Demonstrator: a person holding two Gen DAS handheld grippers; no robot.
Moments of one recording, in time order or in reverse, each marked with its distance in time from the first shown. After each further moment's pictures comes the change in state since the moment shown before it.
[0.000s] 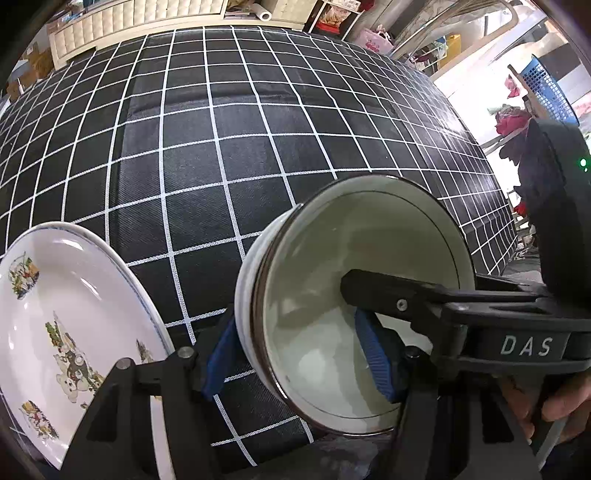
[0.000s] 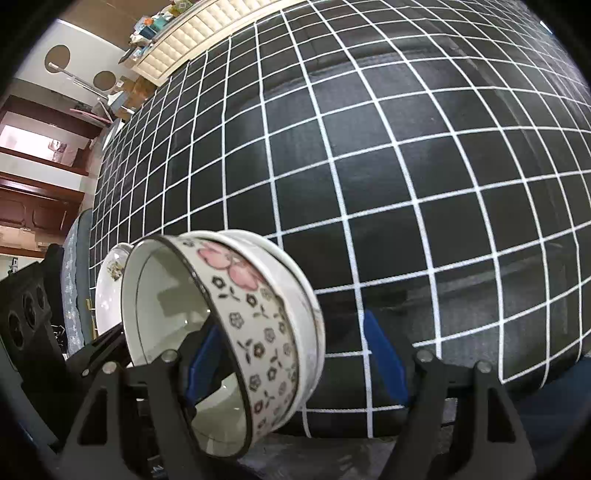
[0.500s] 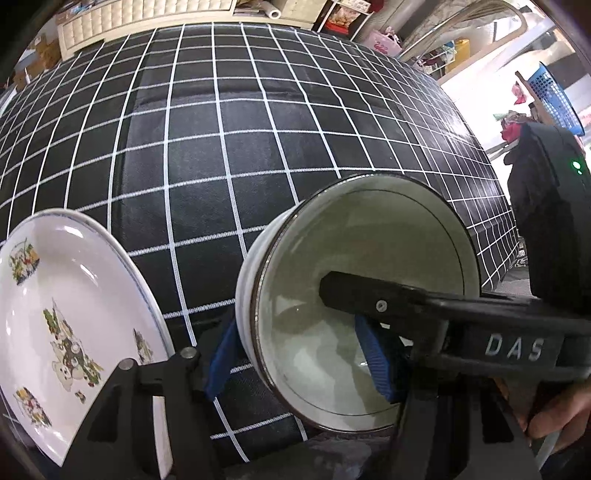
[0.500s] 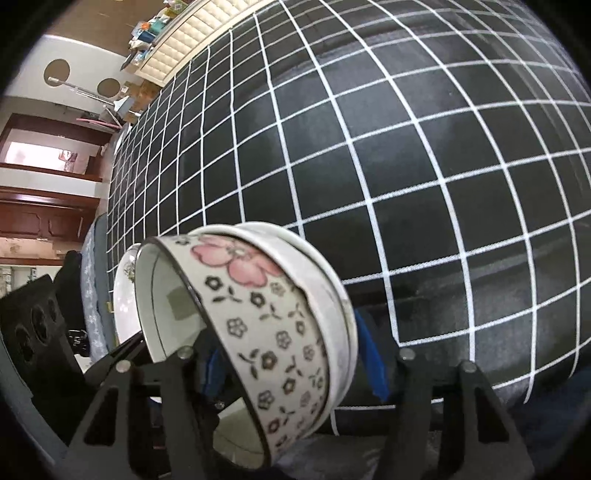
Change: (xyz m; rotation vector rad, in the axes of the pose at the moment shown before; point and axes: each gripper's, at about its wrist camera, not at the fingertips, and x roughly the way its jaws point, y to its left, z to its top) left arm 0.004 -0.004 -0.005 -0.040 0.009 0.010; right arm 0.003 -0.004 -0.004 0.040 0.034 0.071
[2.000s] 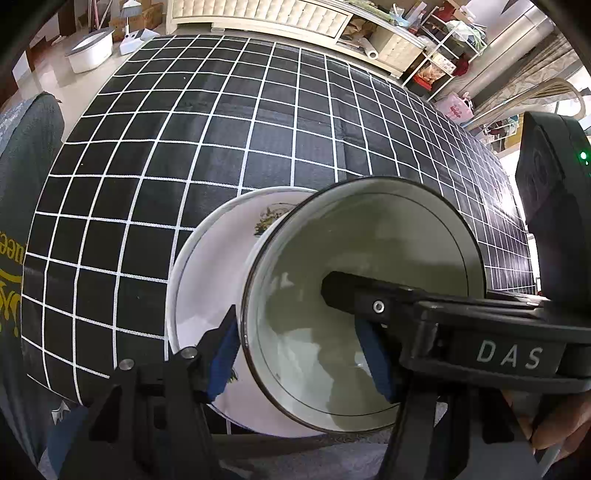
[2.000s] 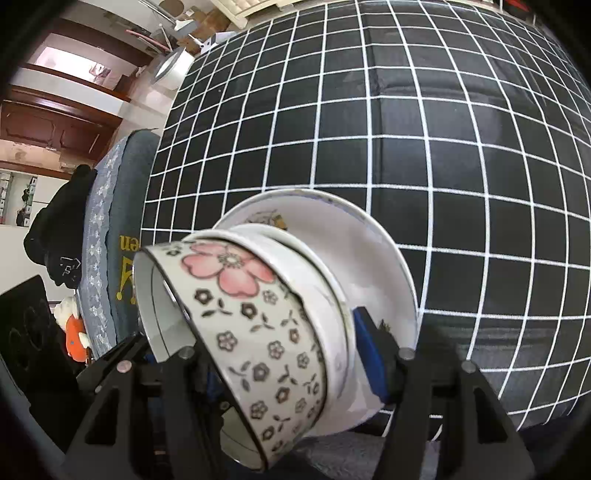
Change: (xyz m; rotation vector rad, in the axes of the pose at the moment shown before) left arm -0.112 0.140 -0.044 -0.277 -0.121 0.111; right arm 0.074 0.195 -0.006 -0.277 0.136 -0.029
